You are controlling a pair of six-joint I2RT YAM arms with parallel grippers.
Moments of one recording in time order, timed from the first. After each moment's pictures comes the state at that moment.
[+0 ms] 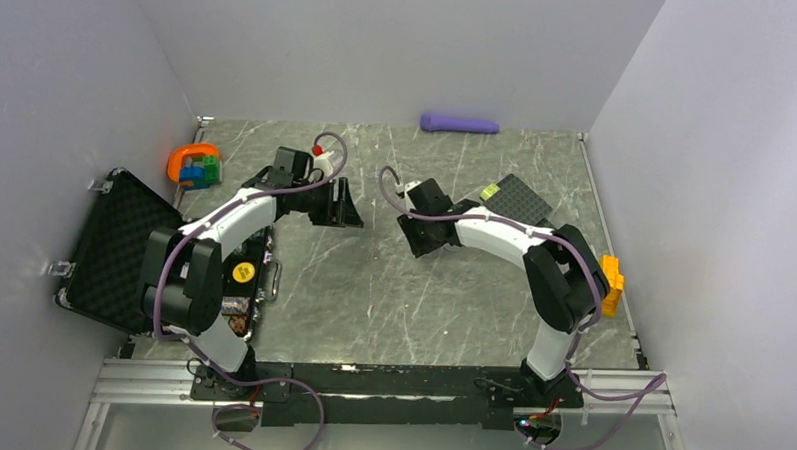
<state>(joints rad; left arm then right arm) -0.27 1.62 1.10 -0.34 0.63 -0.29 0.67 1.78 1.15 -0.41 0.03 0.10</state>
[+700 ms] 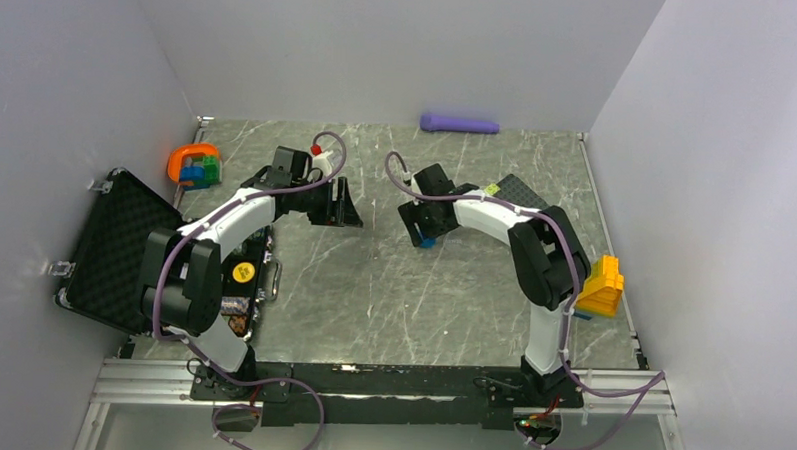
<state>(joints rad) -0.27 1.61 1.10 -0.35 0.63 -0.28 0.56 1.94 1.30 -0.44 -0.01 0.05</state>
